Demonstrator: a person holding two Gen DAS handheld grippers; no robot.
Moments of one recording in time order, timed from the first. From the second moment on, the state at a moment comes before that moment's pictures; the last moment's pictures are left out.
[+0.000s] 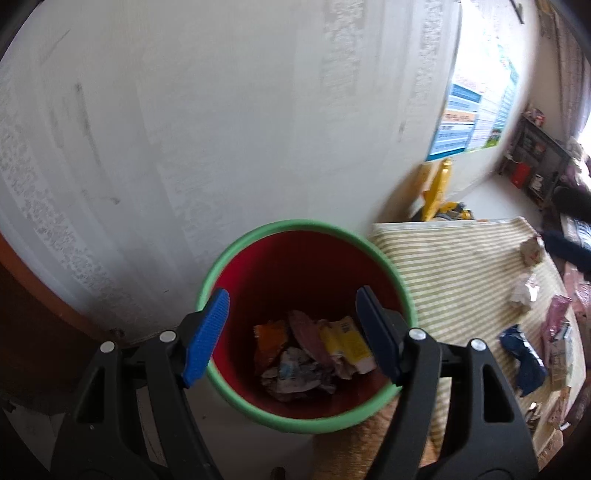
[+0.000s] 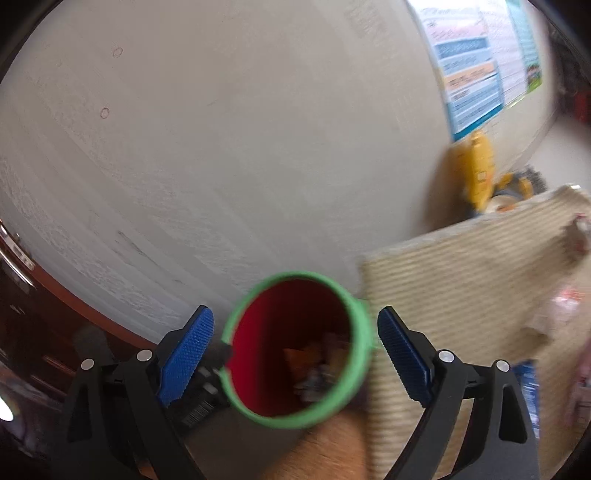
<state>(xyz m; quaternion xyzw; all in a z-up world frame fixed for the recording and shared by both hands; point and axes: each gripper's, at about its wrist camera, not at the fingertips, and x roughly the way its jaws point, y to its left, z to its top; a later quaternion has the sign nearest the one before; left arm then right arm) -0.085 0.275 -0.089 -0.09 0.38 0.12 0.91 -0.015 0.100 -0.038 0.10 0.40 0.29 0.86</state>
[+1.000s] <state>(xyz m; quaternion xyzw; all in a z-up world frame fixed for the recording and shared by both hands) -0.006 -0.011 -0.172 -0.07 0.55 -0.15 0.82 -0.130 -0.209 -0.135 0.20 0.43 -0.02 0.88</state>
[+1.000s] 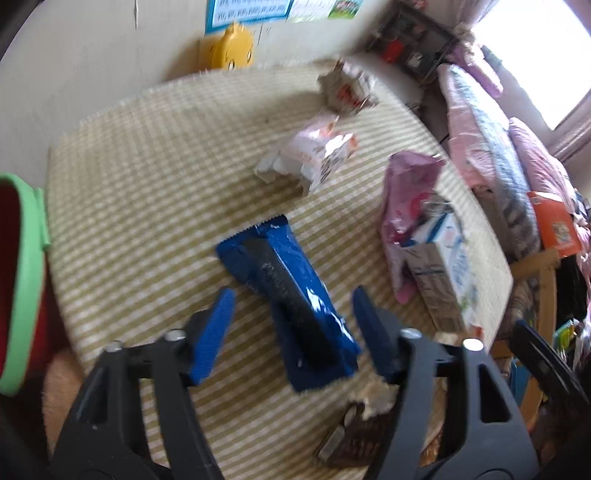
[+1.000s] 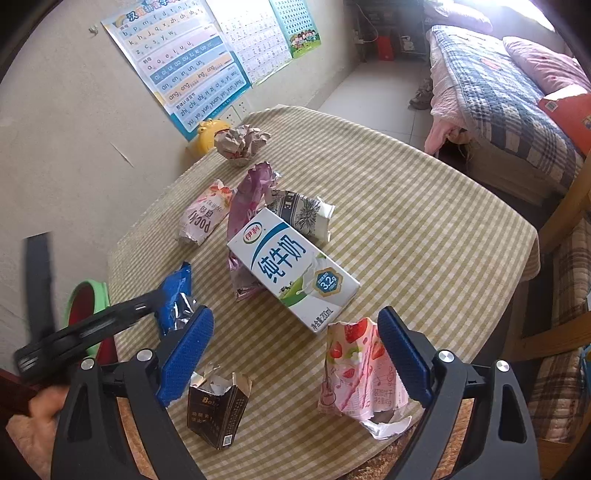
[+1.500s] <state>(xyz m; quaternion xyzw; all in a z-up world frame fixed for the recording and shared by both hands) -0.049 0.021 -0.119 -0.02 0.48 -0.17 0.86 -0.098 -0.208 -0.149 0.14 0.45 -0.02 0.88</state>
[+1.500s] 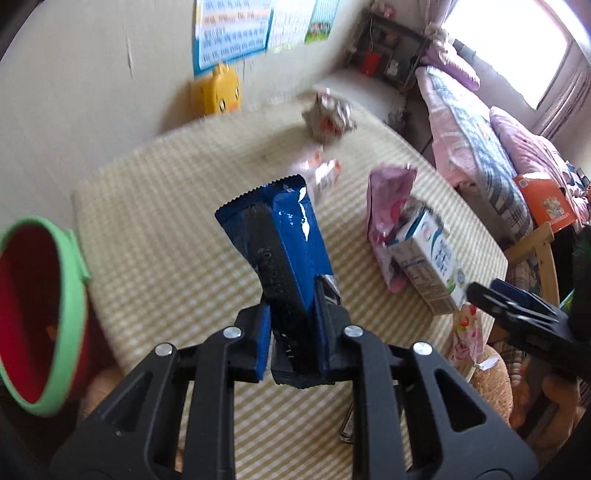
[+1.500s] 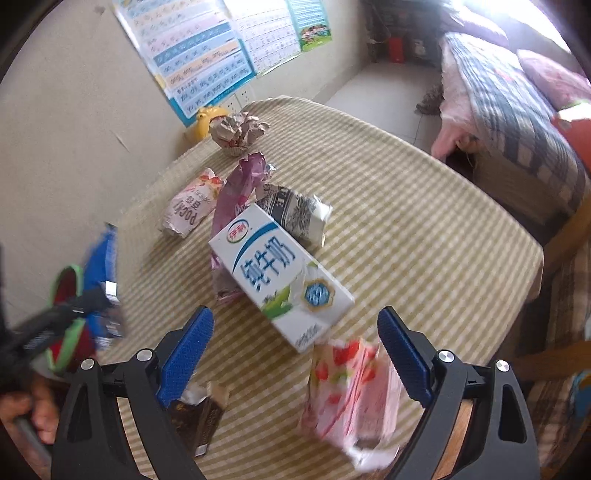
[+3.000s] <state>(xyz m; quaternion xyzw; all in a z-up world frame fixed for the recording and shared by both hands) -0.041 0.042 -0.060 -0.04 0.40 -0.17 0.90 -0.067 -0.128 -0.182 0.11 0.54 0.05 0.84</state>
